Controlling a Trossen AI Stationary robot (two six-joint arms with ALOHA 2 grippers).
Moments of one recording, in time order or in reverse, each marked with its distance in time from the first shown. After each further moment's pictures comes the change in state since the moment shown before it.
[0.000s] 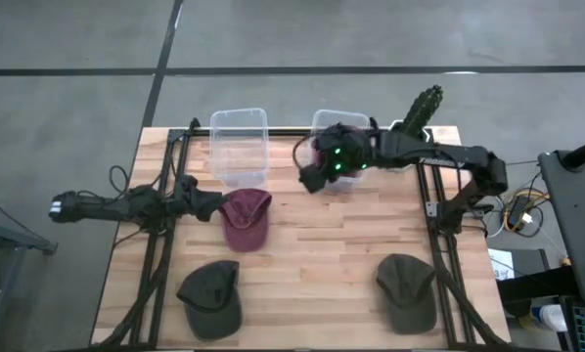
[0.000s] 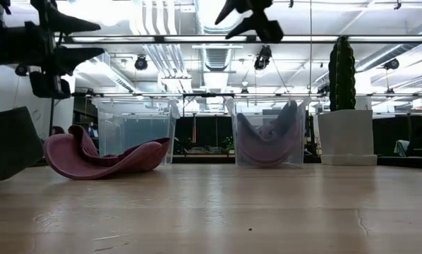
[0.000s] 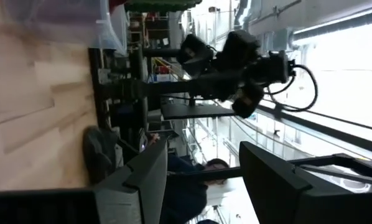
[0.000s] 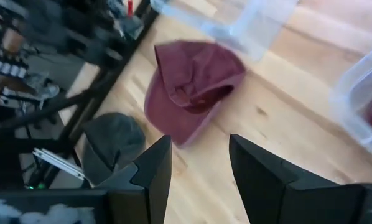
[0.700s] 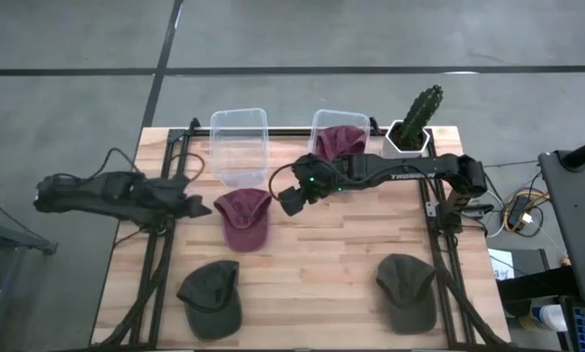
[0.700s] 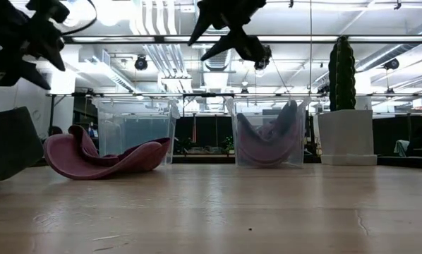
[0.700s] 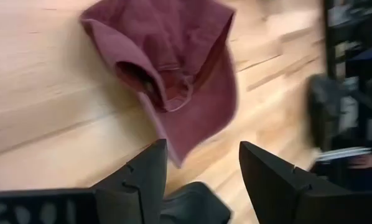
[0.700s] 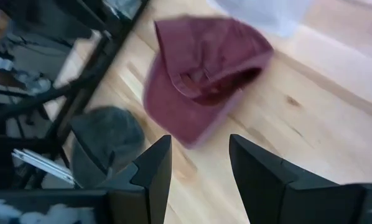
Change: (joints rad) left arm 0.000 0.395 0.590 -1.231 0.099 0.136; right arm 0.103 0.157 -0.002 0.135 0.059 0.080
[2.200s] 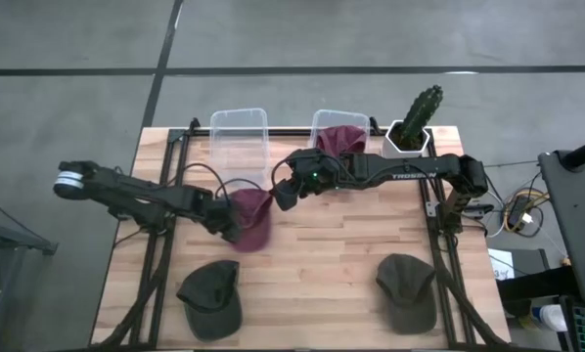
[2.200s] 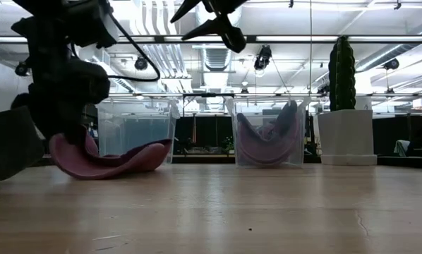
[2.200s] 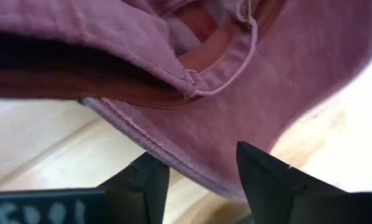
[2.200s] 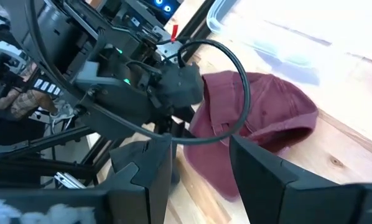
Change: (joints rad) left arm 0.000 0.629 -0.003 0.309 0.154 0.284; right arm -0.001 -0.006 0.000 0.209 0.042 -0.061
